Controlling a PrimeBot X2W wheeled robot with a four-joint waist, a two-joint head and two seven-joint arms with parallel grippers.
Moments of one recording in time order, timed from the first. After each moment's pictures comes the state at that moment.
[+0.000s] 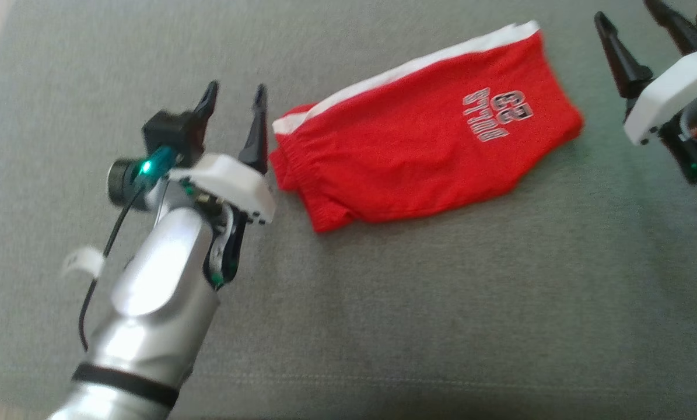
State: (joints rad) left arm -0.65 0.10 -0.50 0.59 -0.42 0.14 -0.24; right arm -1.11 -0.56 1.16 0.95 0.98 0.13 -0.25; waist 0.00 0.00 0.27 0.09
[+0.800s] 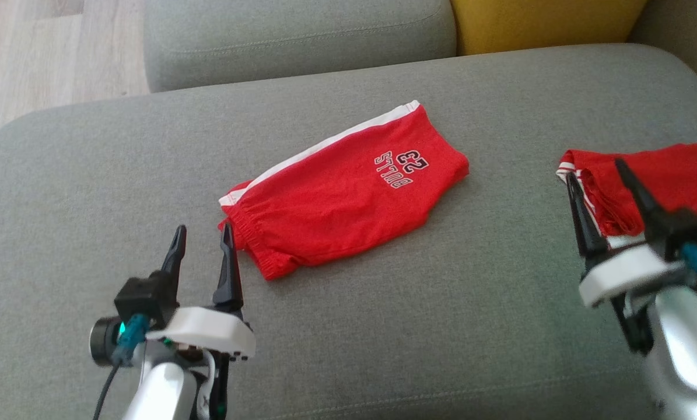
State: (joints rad) left arm -0.10 0.08 -0.29 0.20 -0.28 0.19 -0.25; right arm -0.32 -0.27 0.14 0.49 0.08 0.13 -0.25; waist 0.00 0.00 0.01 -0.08
